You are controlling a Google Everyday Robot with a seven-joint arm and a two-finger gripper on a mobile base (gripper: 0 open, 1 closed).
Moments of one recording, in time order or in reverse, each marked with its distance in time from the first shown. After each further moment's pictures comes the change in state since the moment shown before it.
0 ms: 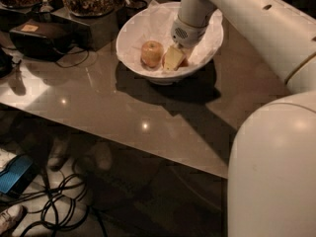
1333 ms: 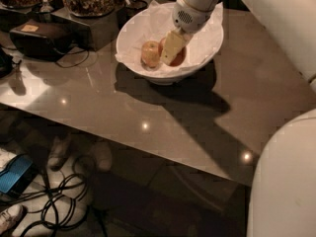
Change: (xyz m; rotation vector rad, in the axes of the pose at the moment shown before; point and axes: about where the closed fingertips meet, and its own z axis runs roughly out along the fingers) arm -0.012 0.017 -0.055 0.025 -0.106 -0.059
